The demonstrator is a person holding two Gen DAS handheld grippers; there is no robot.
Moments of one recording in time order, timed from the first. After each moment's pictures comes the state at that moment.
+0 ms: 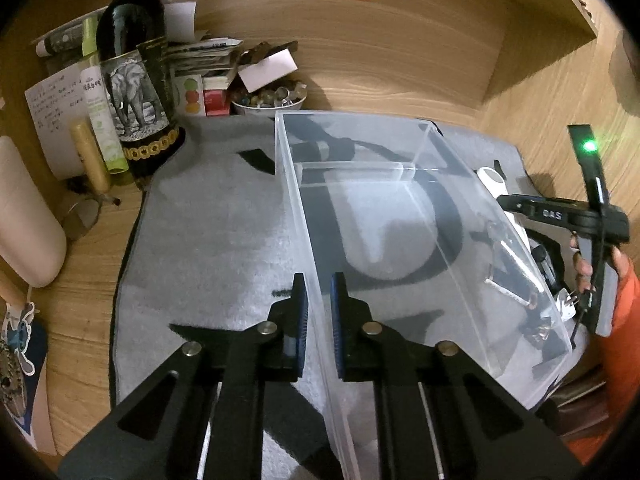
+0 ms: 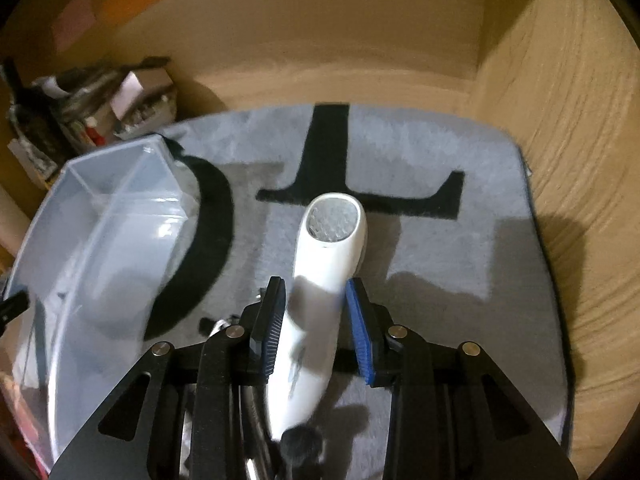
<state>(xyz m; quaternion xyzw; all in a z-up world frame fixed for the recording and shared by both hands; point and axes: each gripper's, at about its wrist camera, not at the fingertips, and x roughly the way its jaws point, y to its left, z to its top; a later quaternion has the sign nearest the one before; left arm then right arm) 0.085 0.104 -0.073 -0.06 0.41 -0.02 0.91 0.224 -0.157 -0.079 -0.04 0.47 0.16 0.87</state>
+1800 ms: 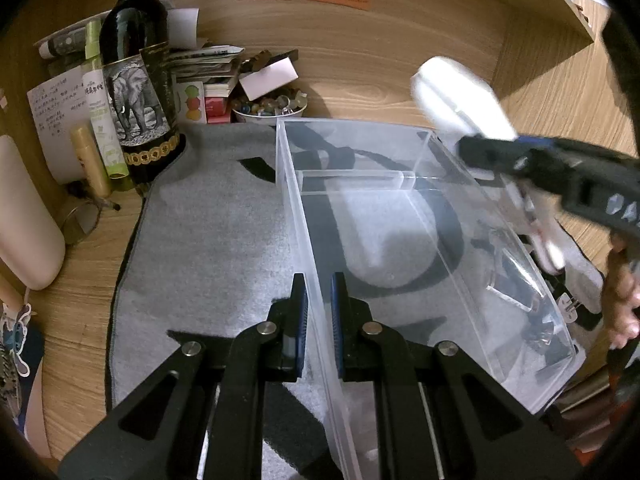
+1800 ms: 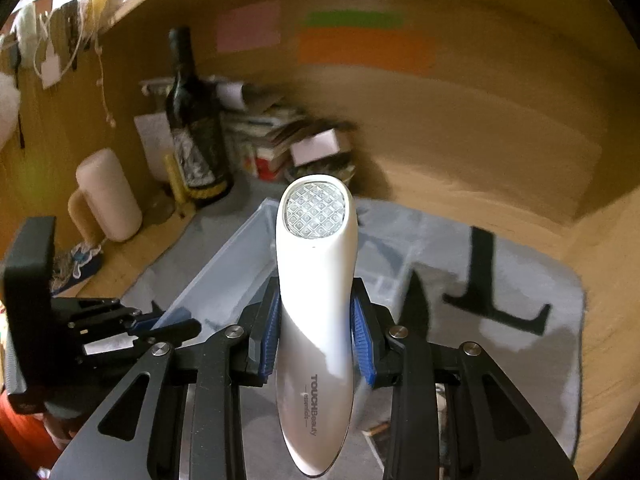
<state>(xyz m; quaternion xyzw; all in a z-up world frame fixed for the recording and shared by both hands) 0.086 0.104 -0.075 -0.06 0.39 -0.01 0.92 0.148 -0.020 -0.002 -0.11 0.35 0.31 0.88</state>
